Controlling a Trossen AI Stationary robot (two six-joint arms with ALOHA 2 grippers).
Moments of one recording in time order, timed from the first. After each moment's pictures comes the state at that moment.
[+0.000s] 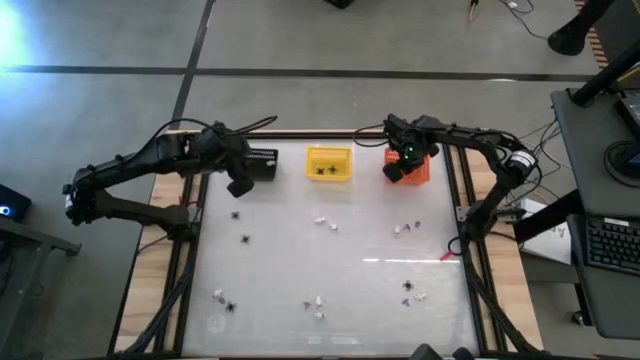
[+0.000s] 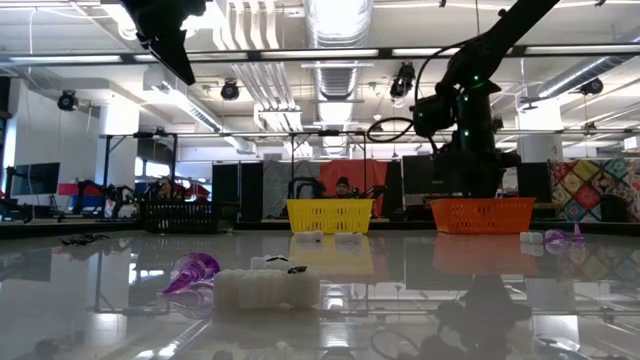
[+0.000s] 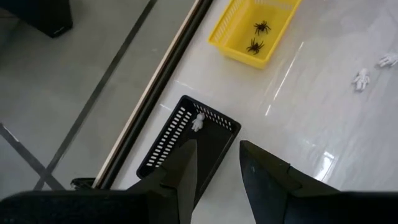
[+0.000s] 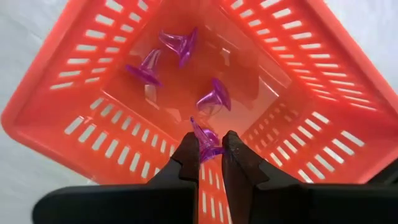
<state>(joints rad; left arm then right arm) 0.31 1.08 1.21 -1.07 -0.36 0.01 -0.77 1.68 1.09 -0.97 0.05 0.22</state>
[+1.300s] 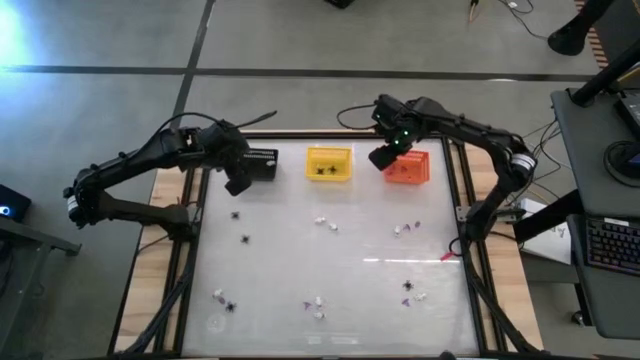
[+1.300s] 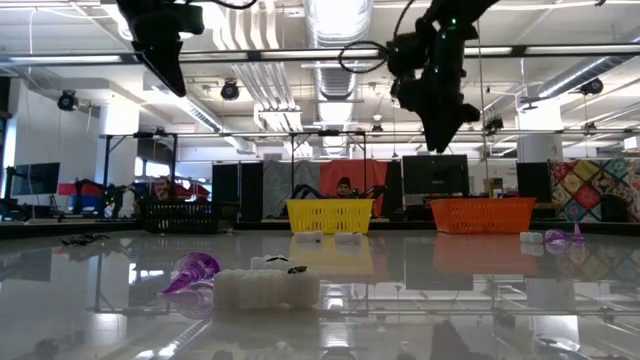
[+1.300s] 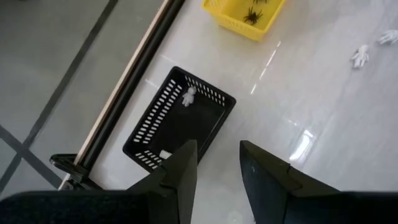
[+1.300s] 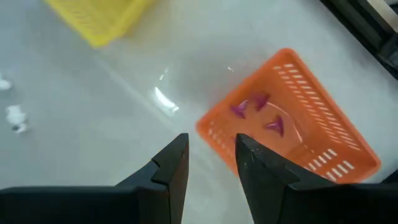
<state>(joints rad) 0.41 1.10 1.21 -1.14 -0.25 0.02 -0.63 1.66 1.48 -1.19 -0.06 0.21</state>
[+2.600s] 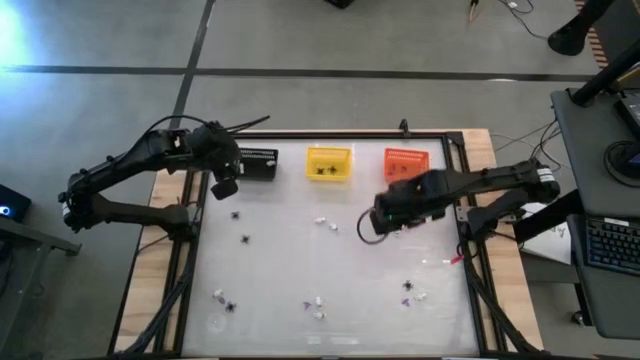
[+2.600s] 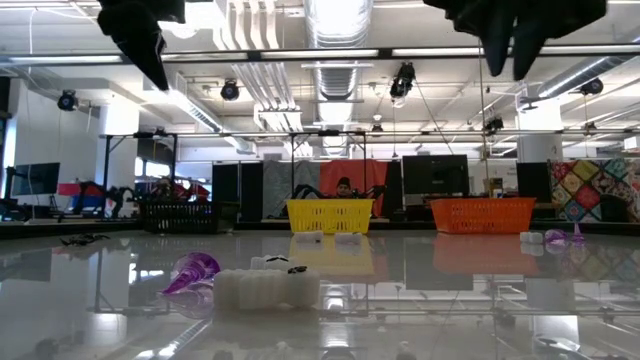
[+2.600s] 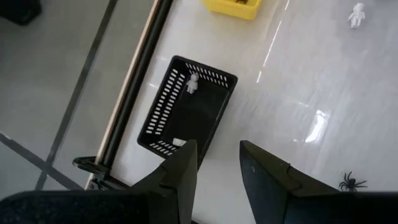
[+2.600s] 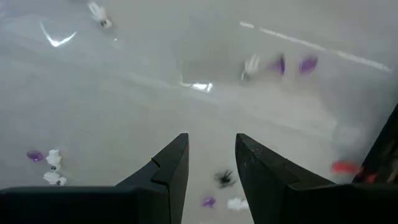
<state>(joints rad) 0.41 1.03 1.21 -1.22 -0.24 0.18 0.16 1.50 1.44 -1.38 0.02 1.47</state>
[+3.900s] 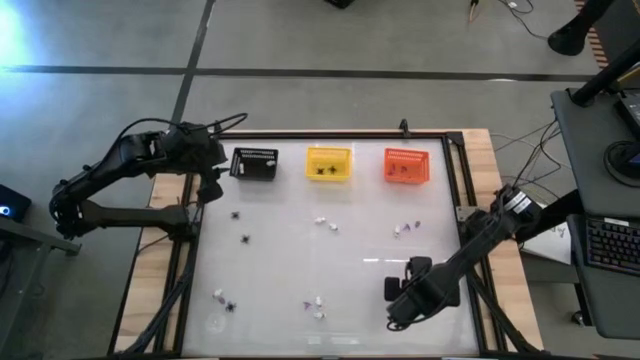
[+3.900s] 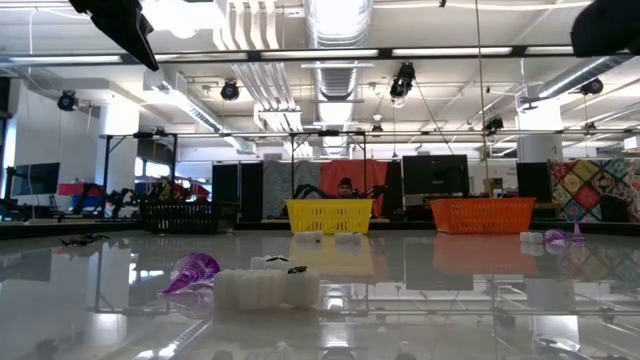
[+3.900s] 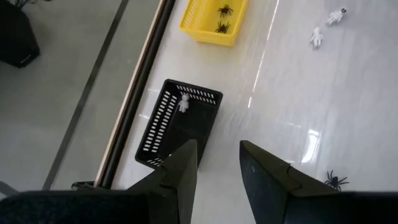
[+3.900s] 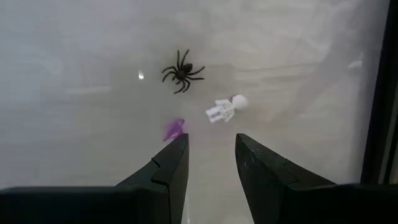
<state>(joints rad) 0.41 0.89 1.21 -1.22 -0.17 0.25 0.70 1.77 1.31 -1.21 -0.11 2.36</state>
